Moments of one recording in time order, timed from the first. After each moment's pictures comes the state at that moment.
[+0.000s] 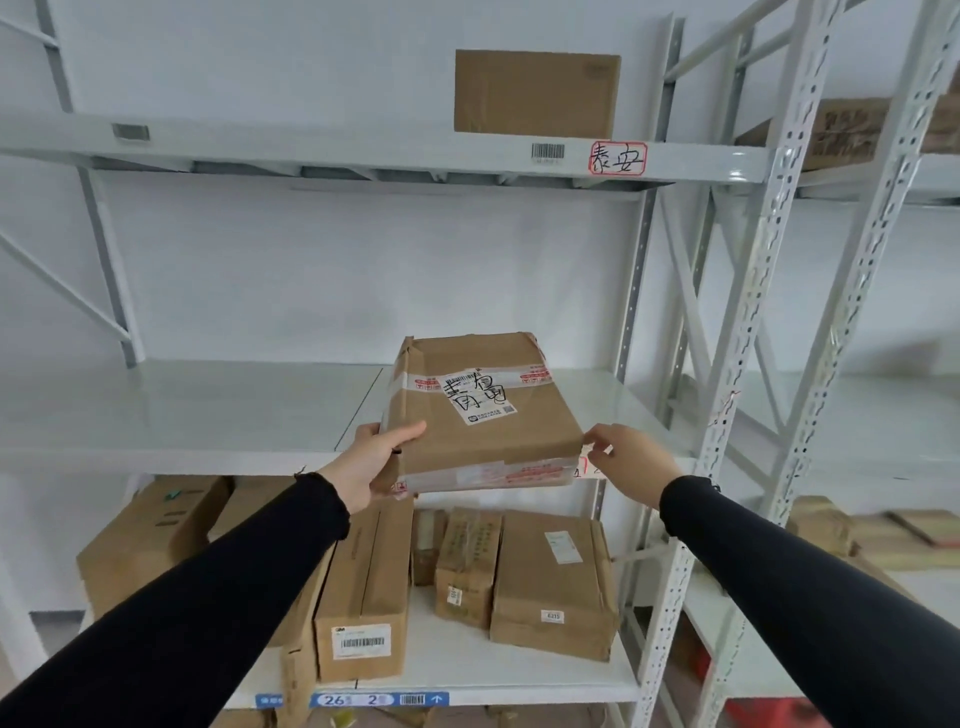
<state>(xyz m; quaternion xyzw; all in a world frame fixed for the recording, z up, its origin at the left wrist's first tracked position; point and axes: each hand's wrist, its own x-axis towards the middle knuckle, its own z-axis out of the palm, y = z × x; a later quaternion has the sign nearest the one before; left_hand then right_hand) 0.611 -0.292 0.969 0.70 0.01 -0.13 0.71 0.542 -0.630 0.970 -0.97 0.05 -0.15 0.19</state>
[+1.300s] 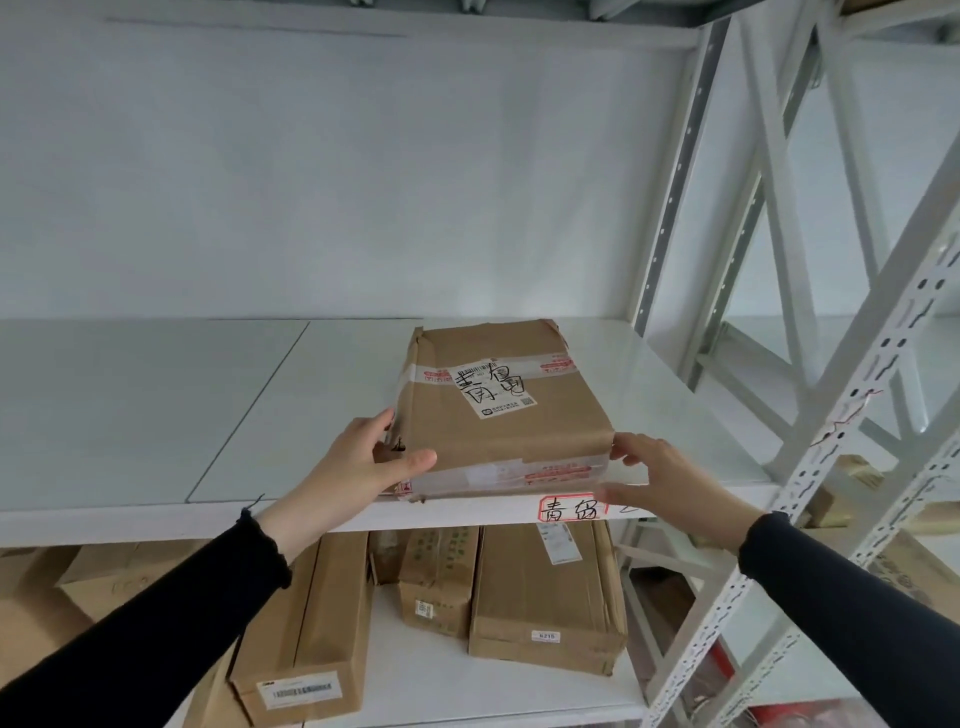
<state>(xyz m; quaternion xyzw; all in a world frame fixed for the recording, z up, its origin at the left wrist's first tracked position) 0.813 -0.385 0.903 0.86 -0.18 -0.08 0.47 0.722 -0.745 0.886 -0.96 0.03 -0.03 0.26</state>
